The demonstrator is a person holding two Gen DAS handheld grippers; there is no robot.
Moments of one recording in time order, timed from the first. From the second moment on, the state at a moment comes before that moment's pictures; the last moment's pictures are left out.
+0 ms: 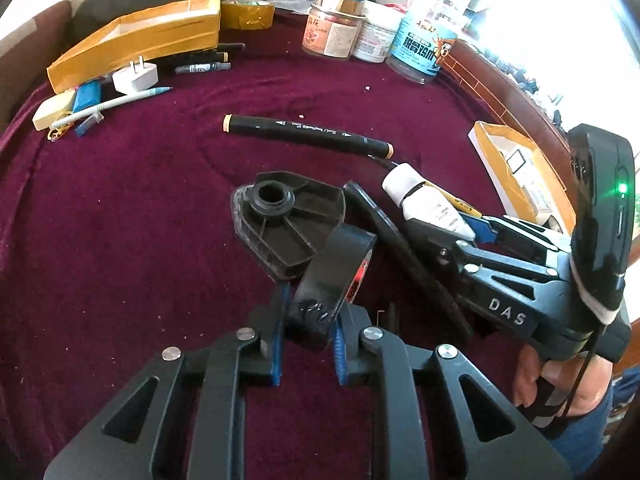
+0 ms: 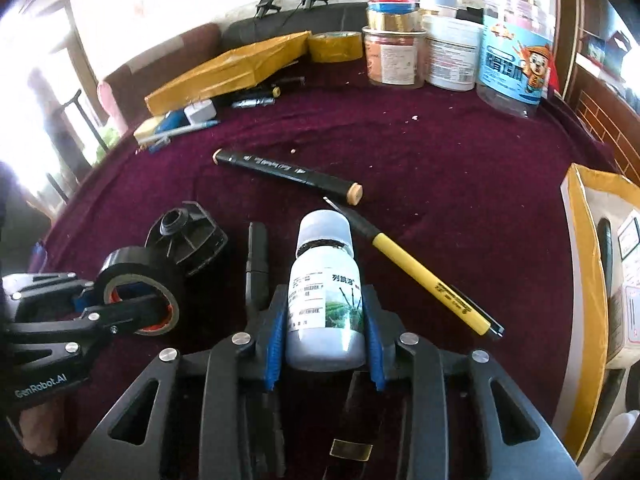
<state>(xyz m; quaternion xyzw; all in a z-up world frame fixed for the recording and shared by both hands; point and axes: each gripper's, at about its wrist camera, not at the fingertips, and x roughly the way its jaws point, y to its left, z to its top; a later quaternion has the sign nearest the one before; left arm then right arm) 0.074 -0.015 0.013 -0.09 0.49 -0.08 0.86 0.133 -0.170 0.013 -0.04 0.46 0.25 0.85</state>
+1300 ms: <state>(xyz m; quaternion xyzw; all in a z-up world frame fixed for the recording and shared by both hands) 0.070 -0.026 0.015 -0.07 0.49 -0.10 0.86 0.131 -0.179 0.015 -0.03 0.45 0.23 0.86</state>
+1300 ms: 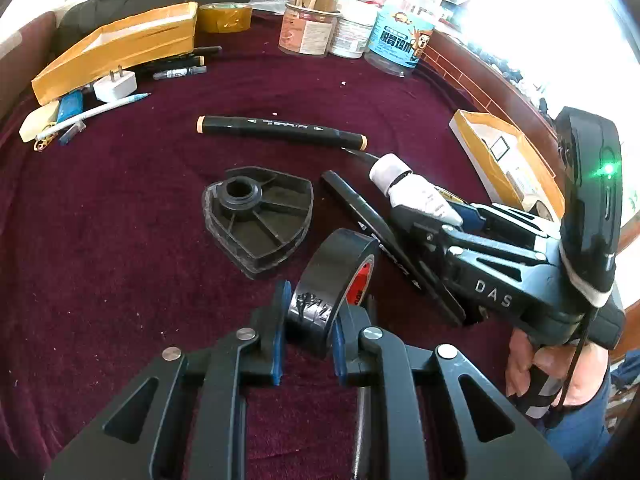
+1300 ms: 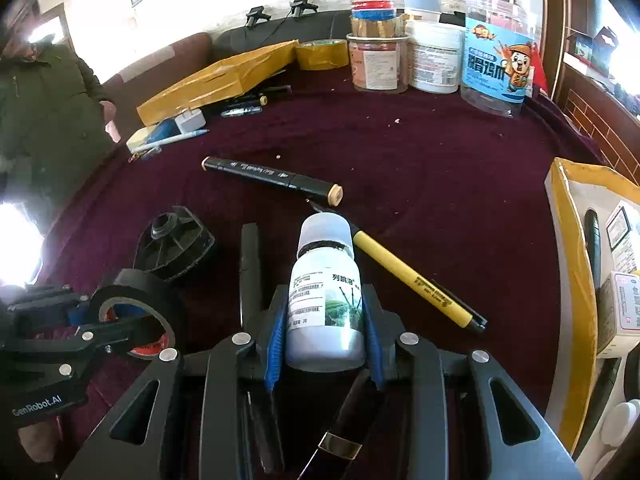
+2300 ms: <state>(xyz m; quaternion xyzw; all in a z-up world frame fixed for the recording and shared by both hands) 0.066 -0.032 0.019 -0.07 0.47 -0.11 0.87 0.129 -0.189 0.027 -0.01 0.44 0.23 0.87</state>
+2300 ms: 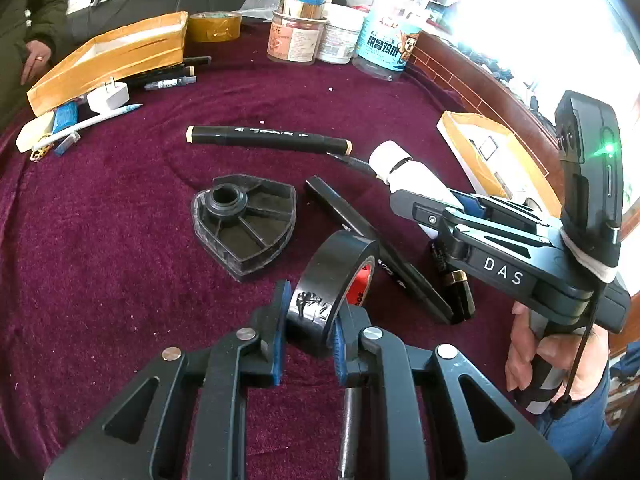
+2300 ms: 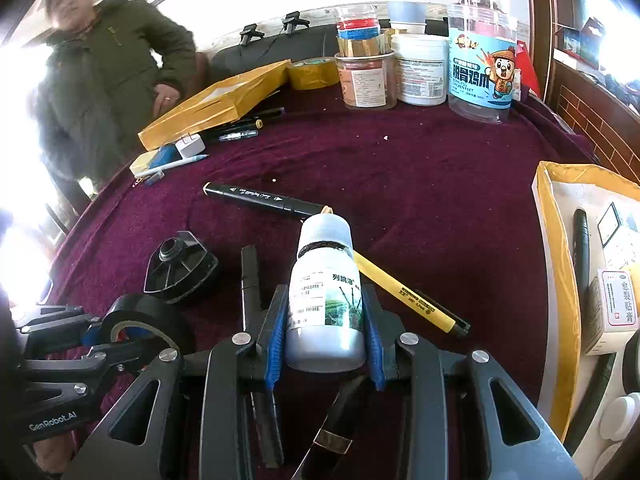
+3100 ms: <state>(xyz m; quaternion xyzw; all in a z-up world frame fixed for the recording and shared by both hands) 0.066 -0.032 0.018 -0.07 0.48 -0.11 0.87 0.128 -0.190 0.028 0.00 0.43 0.23 0.87</state>
